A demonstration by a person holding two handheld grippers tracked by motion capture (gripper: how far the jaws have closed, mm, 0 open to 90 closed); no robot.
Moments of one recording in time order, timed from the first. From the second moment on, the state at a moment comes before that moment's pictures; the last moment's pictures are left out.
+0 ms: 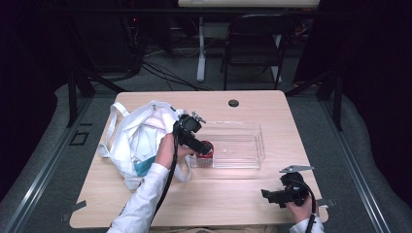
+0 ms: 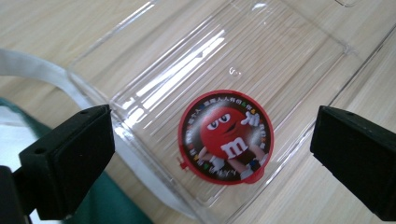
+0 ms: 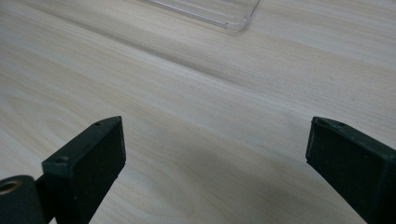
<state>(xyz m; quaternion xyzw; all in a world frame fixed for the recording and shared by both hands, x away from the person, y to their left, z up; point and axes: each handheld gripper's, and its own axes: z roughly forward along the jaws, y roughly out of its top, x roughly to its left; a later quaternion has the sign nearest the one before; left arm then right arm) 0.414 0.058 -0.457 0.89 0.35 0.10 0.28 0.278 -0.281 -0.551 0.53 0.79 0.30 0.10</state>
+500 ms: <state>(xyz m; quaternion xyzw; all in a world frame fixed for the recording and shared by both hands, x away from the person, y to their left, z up) 0.395 0.113 -0.444 0.87 0.37 0.14 0.29 0.278 -0.281 -0.552 0.53 0.79 0.30 0.10</state>
